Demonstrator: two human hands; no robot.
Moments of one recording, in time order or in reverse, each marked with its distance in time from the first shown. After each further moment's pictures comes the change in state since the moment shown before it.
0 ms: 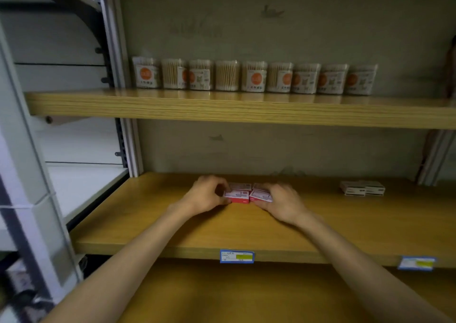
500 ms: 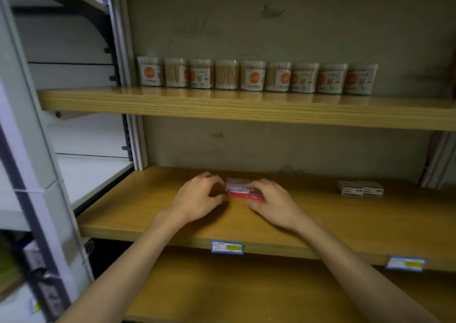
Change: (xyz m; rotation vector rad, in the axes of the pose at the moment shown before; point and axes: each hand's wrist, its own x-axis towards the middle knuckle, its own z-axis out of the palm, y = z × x) left_hand -0.048 0.036 -0.009 0.111 0.133 -0.050; right_hand -0.029 -0.003 -0.012 0.166 0.033 -0.221
